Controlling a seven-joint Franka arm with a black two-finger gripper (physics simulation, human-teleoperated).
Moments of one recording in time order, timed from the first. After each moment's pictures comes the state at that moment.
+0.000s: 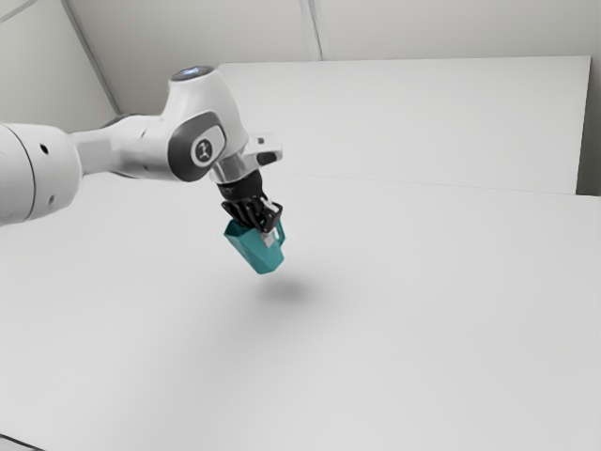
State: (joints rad) arm -0.04 0.09 -0.11 -1.97 -0.04 2.07 0.09
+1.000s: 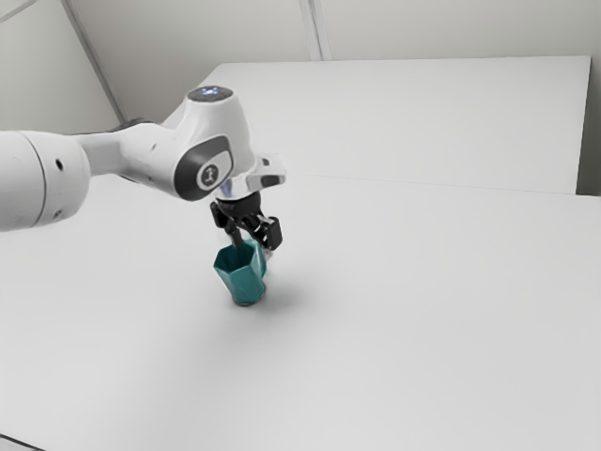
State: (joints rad) arm -0.04 0.11 -0.11 -2.00 0.10 2.10 0.01
